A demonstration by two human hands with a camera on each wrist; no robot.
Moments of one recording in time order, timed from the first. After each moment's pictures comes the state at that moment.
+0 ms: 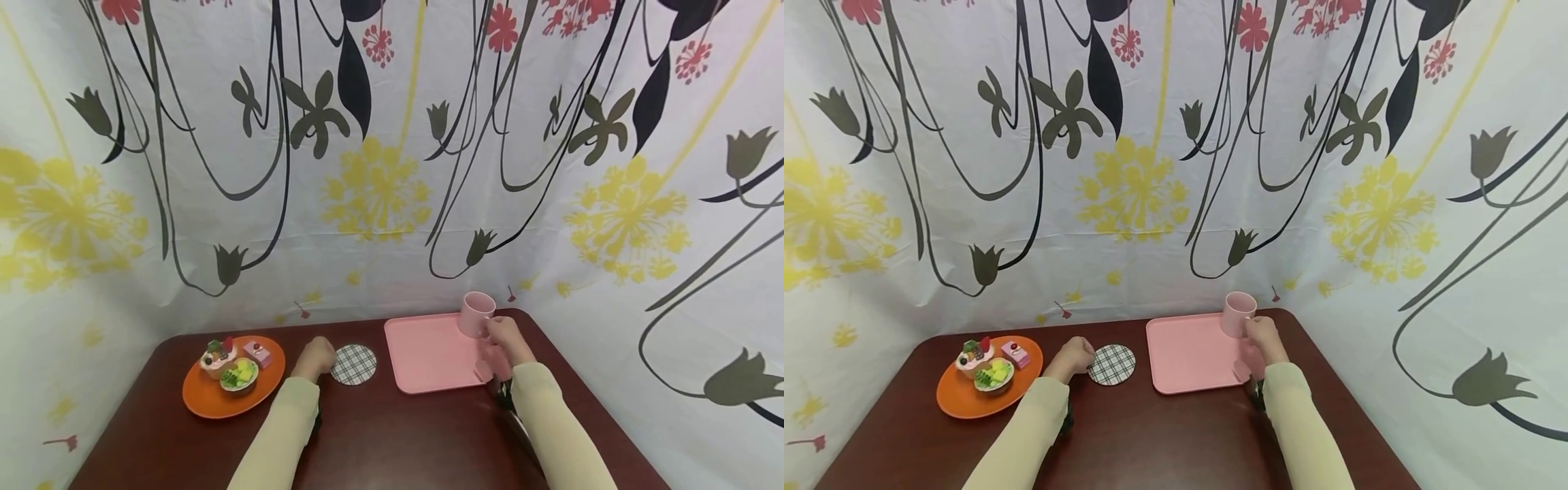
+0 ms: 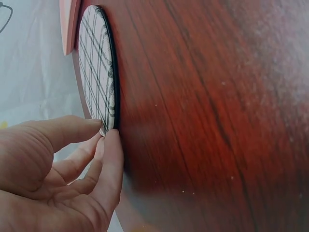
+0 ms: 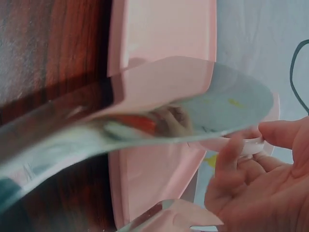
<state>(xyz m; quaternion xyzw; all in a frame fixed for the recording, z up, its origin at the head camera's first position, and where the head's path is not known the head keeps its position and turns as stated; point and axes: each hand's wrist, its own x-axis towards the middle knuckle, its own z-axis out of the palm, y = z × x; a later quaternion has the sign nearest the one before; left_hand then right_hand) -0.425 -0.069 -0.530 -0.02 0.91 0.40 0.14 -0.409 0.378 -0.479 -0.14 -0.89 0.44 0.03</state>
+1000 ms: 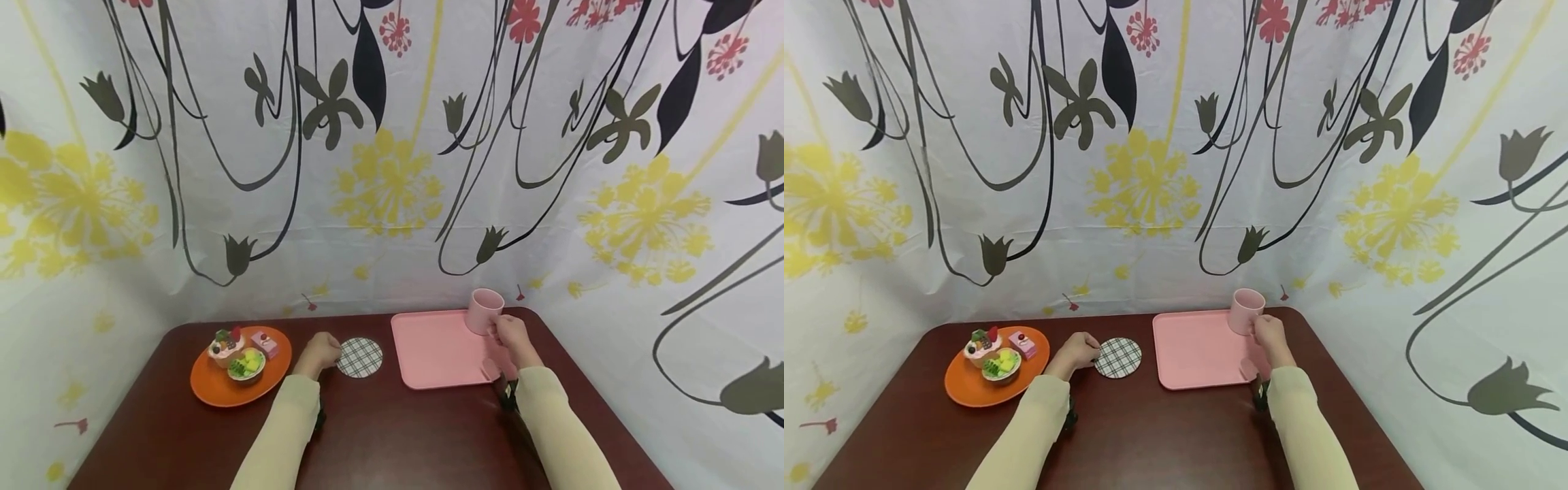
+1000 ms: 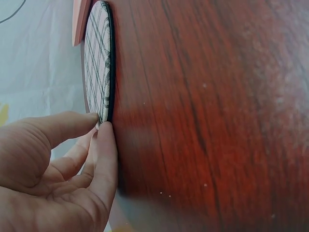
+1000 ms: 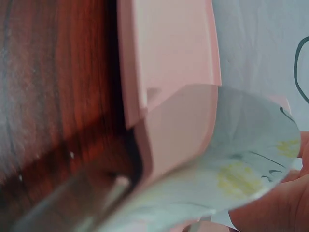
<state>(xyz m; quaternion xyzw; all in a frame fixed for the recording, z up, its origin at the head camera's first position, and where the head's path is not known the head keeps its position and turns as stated) -0.394 -0.069 -0.515 -0.03 0.87 0.48 0.08 -0.416 0.375 -0.490 -0.16 -0.81 0.56 0.03</state>
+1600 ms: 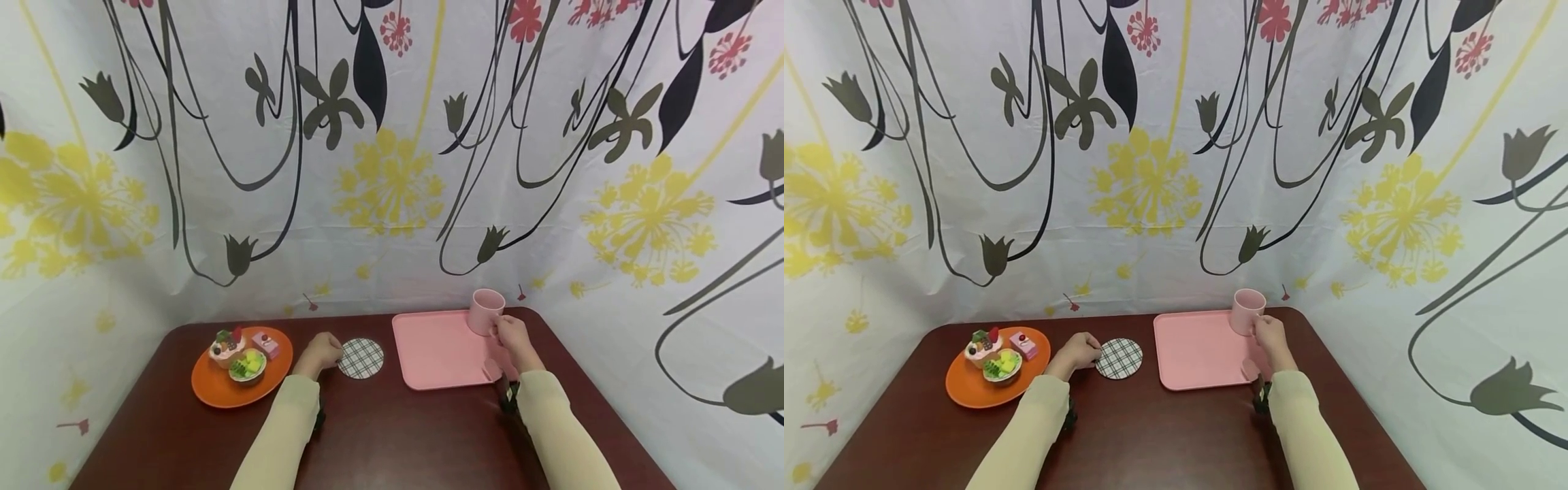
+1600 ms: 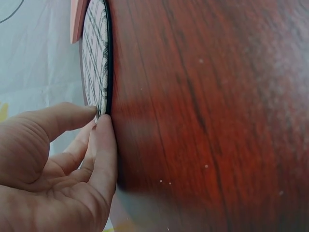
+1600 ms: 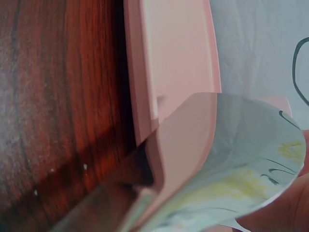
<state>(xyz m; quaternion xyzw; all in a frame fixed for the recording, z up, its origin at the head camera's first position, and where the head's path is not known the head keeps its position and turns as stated) -0.394 -0.072 -0.516 -0.02 0.88 0.47 0.08 -0.416 0.377 -0.497 -0.15 -0.81 0.56 0.04</state>
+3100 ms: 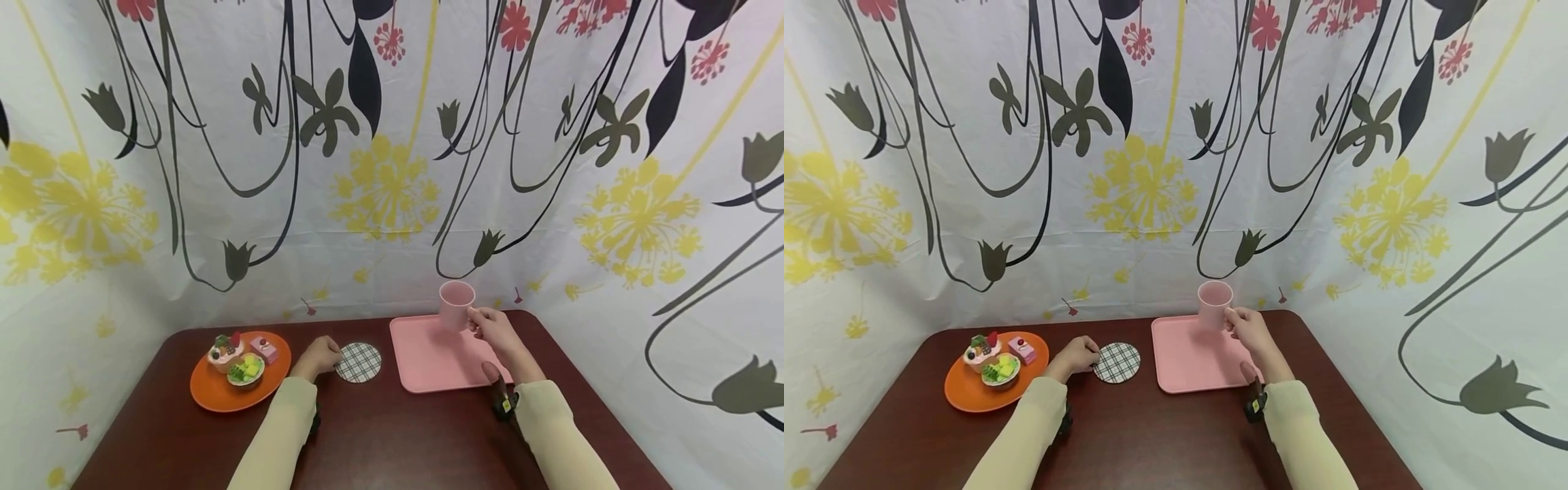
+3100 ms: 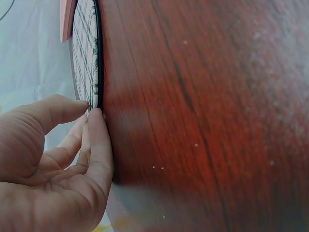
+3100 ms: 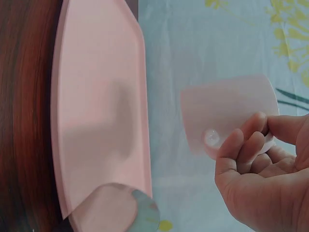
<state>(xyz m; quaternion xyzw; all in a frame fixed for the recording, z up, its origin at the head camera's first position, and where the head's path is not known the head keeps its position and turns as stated) -0.394 -0.072 -0.518 -0.01 0.89 0.45 0.09 -0.376 0.330 -0.443 0.00 -0.82 0.57 0.01</state>
